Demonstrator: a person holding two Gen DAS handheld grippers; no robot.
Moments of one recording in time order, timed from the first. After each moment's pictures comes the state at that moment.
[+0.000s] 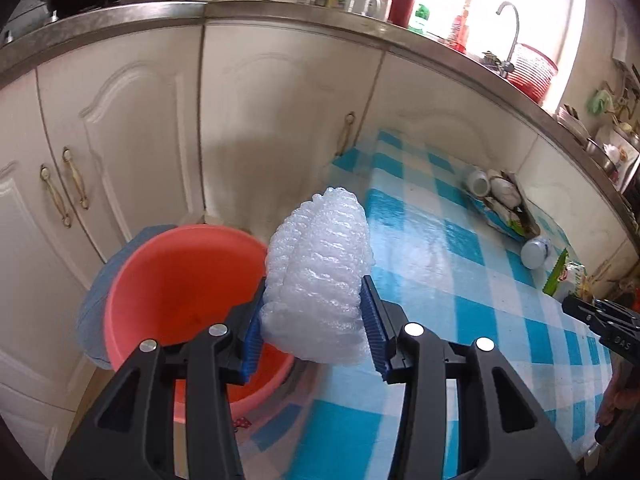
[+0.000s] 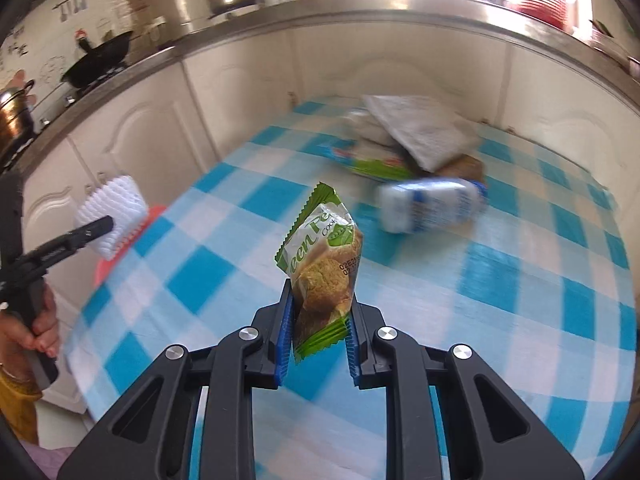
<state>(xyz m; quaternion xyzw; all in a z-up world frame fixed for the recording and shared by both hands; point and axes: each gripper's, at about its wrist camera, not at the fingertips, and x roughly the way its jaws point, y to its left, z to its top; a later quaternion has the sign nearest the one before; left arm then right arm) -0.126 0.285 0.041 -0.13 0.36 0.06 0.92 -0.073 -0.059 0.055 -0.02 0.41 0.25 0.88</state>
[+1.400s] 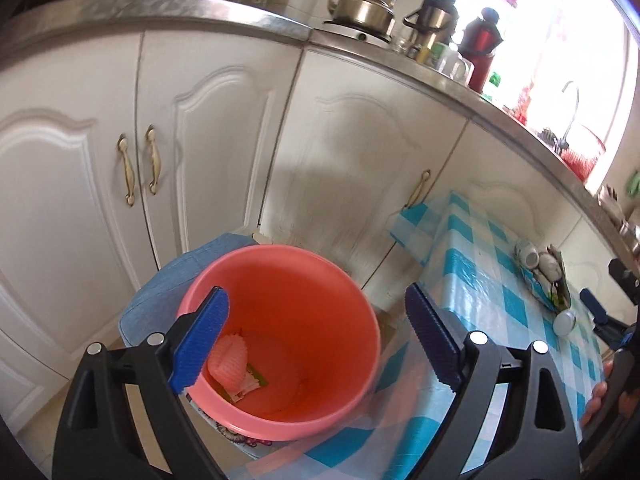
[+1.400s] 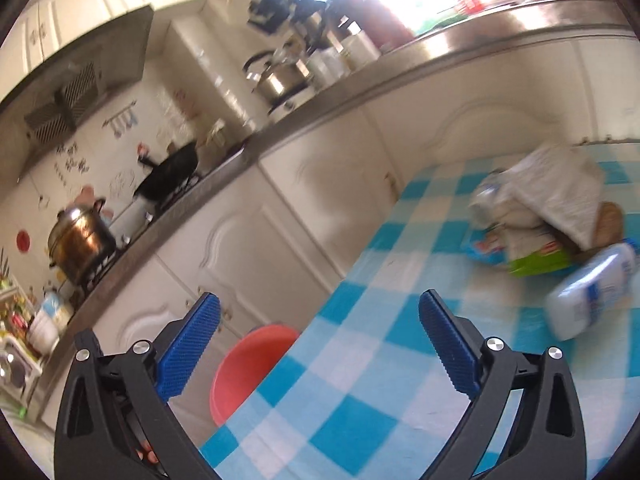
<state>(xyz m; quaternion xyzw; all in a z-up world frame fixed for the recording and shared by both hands) -0.153 0.340 0.044 -0.20 0.30 0.16 0.92 -0.025 -0.017 0.082 0.20 0.30 0.35 0.86</state>
